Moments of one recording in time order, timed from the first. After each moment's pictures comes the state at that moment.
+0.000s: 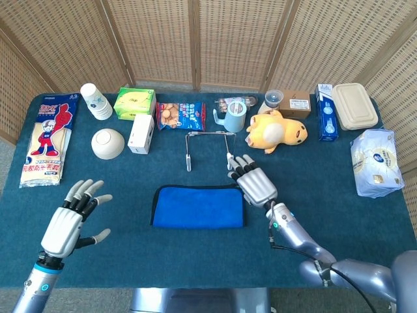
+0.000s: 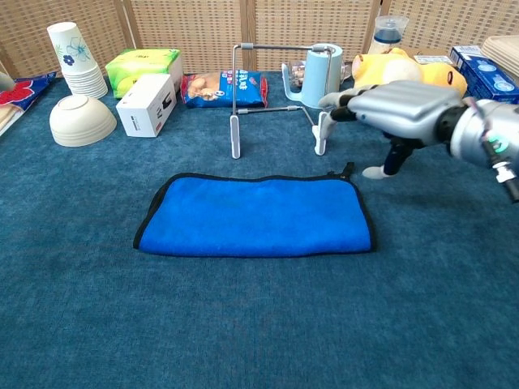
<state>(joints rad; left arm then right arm) -0.19 -1.33 0.00 -1.66 1.75 1.51 0.04 0.78 -1.52 0.12 -1.46 -1.19 0.96 -0.48</state>
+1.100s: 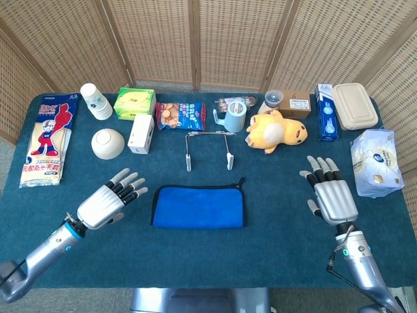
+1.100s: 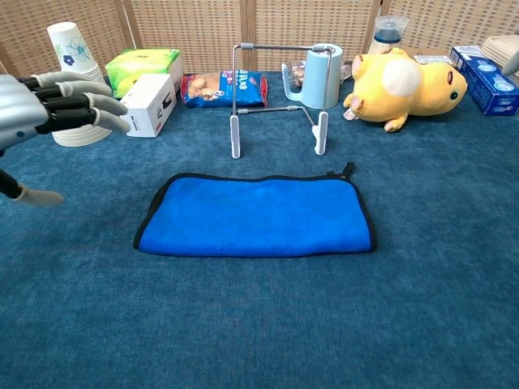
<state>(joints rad) -0.52 -1.40 0.00 -1.21 1.93 1.28 0.06 0.44 -1.16 0.06 -1.80 -1.25 1.33 -0.41</state>
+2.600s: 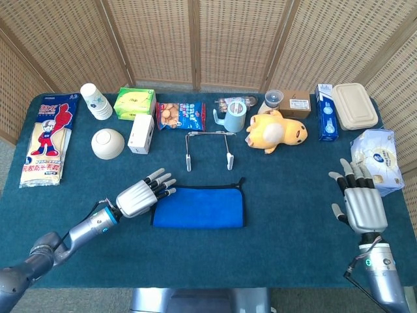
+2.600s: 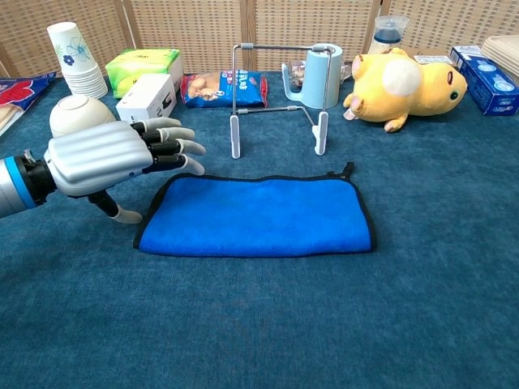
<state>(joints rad) -0.71 -1.82 0.10 -0.57 1.92 1.31 -0.18 0.31 -1.11 0.09 -1.83 -1.25 1.40 -0.38</state>
